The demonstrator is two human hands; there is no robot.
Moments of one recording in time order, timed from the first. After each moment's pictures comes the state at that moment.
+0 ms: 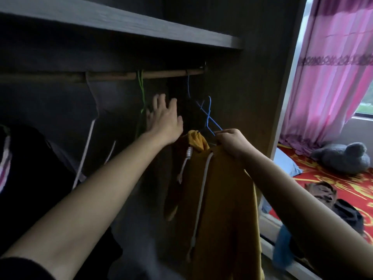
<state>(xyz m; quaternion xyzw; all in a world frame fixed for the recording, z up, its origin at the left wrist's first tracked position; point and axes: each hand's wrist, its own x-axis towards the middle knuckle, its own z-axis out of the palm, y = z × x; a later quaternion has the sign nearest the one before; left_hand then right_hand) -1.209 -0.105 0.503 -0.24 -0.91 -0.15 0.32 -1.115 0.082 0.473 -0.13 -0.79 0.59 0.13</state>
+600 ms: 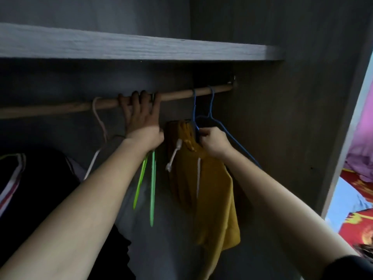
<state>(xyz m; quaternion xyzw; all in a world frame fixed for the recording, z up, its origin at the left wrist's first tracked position) -1.302 -0.153 0.546 -0.08 -0.89 0.07 0.44 -1.277 0.055 0.510 0.04 -0.89 0.42 0.16</state>
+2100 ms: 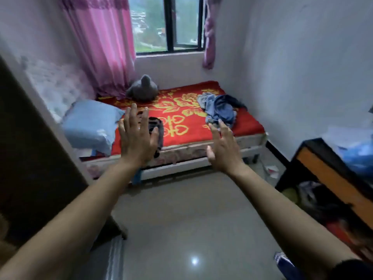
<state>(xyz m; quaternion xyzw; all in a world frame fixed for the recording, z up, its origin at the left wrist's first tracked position) -0.815 0.122 0.334 -0.59 -0.74 -0.28 0.17 -0.566 0.190 0.296 -0.50 -0.82 0.02 0.27</state>
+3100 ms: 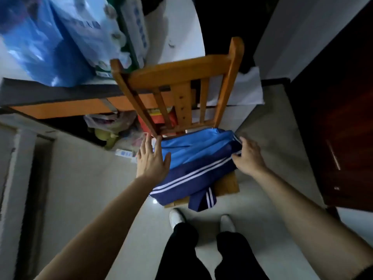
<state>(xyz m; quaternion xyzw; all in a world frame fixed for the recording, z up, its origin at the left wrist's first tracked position) -0.052 0.163 -0.005 -0.96 -0.23 0.08 -0.15 0.078 -0.107 -0.017 -0.94 -0.04 0.26 0.22</state>
